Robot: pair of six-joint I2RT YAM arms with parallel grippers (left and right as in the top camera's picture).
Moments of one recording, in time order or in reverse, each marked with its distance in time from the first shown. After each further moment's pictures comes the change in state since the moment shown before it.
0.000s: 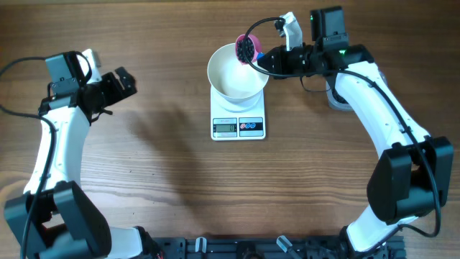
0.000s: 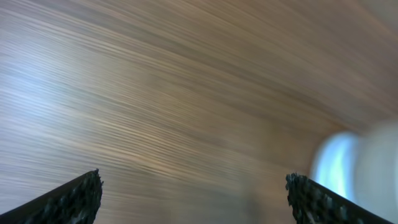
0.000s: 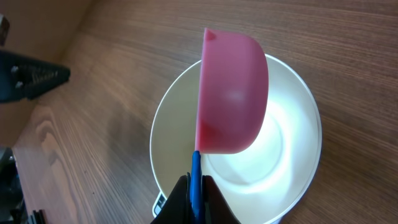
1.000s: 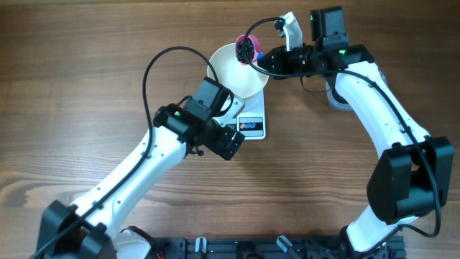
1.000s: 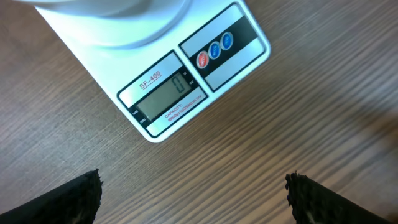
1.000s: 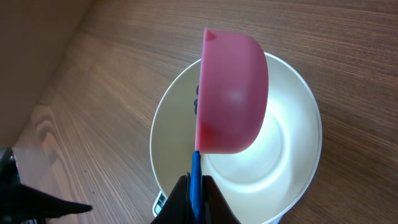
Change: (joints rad) left arm -0.853 -0.092 0.003 -0.304 -0.267 0.242; right arm 0.000 0.000 0.000 -0.003 0.000 0.000
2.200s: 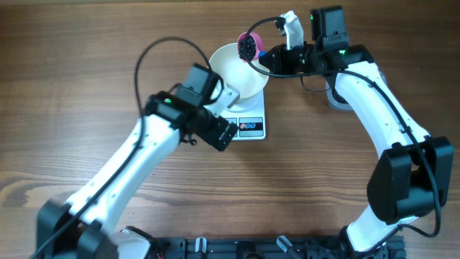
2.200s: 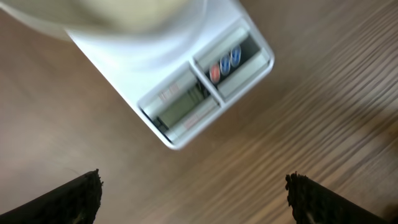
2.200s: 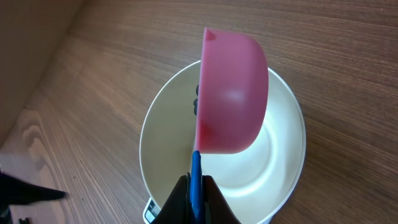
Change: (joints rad) left arm 0.084 -0.001 0.106 -0.069 0.058 0.134; right arm 0.000 0.000 0.000 0.019 0.038 0.000
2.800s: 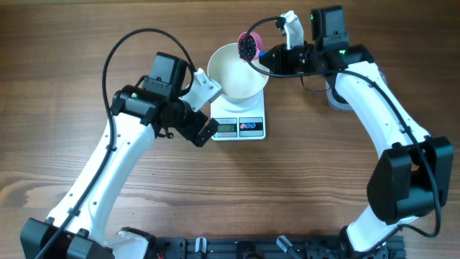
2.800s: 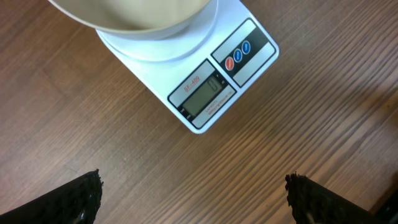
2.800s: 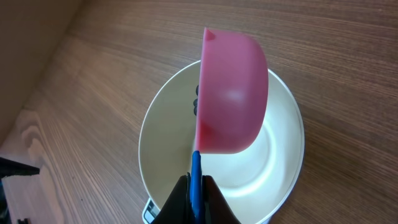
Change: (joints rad) left arm 0.155 -0.034 0.023 -0.084 0.109 0.198; right arm 0.000 0.000 0.000 0.001 0.003 0.000
